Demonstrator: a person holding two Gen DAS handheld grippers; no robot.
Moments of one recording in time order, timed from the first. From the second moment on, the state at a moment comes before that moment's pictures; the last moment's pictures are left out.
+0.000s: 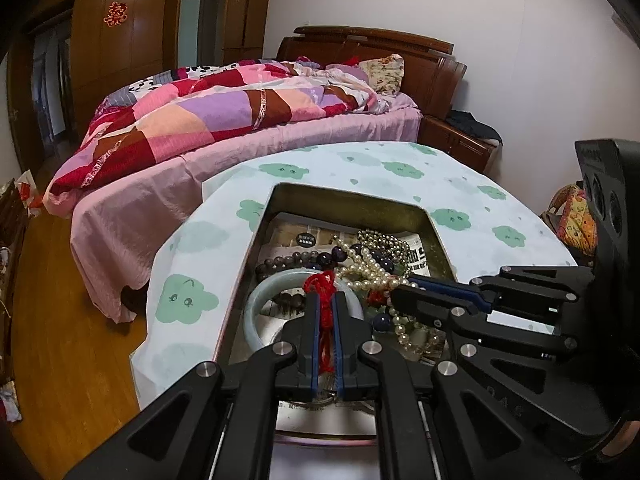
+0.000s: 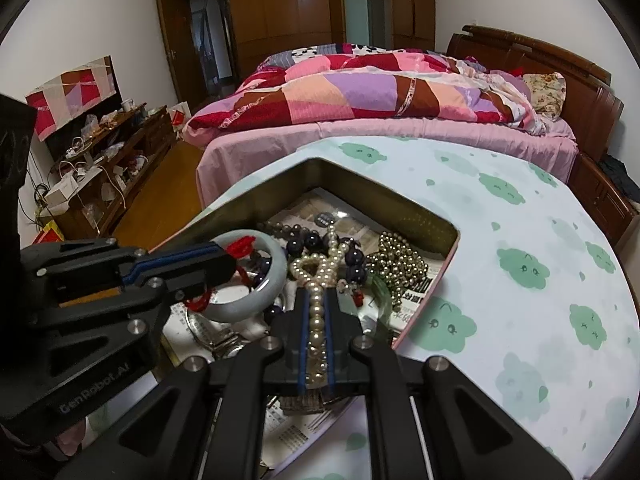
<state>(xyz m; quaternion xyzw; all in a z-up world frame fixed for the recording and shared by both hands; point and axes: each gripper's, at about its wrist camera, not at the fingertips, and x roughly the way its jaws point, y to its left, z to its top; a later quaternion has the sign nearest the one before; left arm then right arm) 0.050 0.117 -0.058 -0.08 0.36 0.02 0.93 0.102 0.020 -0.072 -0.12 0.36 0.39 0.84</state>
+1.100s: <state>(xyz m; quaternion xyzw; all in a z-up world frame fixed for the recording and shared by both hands) -0.017 0.123 0.047 -0.05 0.23 0.09 0.97 0.077 -0.052 0.008 -0.04 0.27 0.34 0.90</state>
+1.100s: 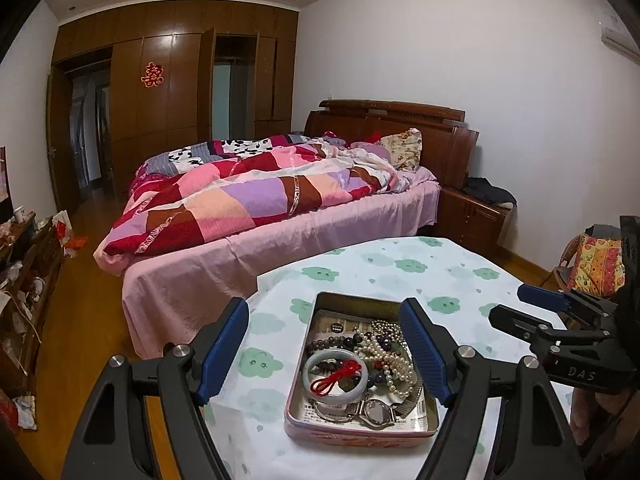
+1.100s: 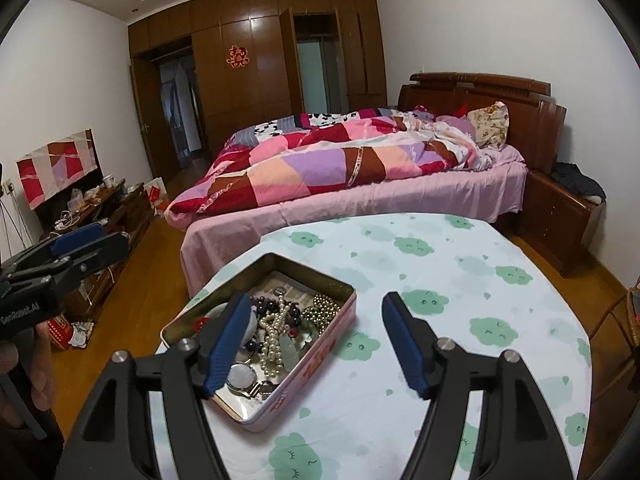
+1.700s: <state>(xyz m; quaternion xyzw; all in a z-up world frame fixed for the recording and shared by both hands) -0.018 0.121 0.046 -0.05 0.23 0.09 0.97 0.074 -0.058 0.006 -0.04 0.26 0.34 0.90</state>
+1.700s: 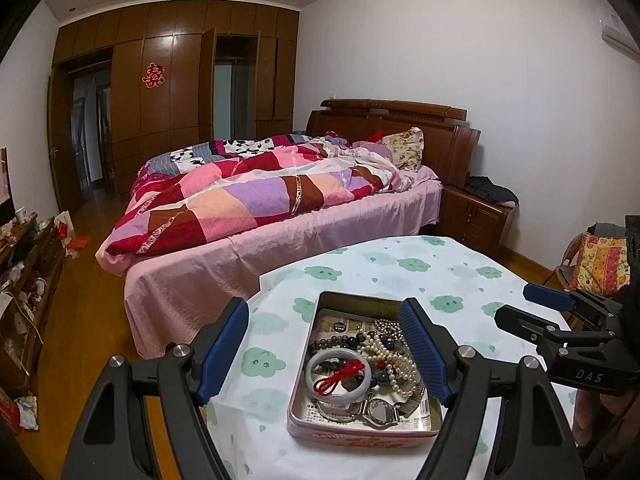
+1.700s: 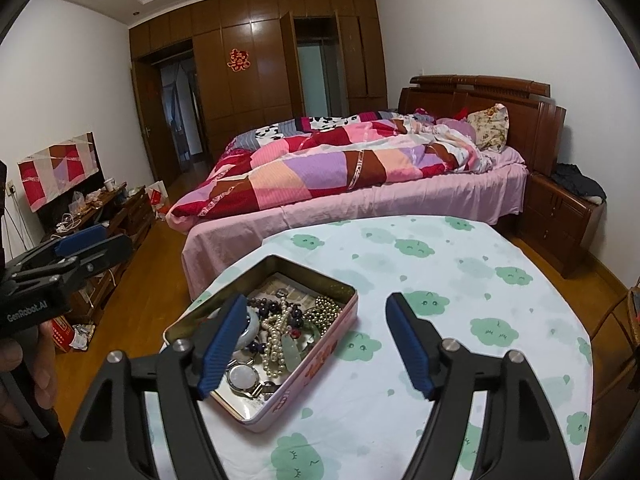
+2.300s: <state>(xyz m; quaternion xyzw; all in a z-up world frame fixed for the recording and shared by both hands) -0.017 0.121 0.046 -0.05 0.23 0.09 0.97 0.073 -0.060 0.006 -0.04 0.26 0.34 0.90</state>
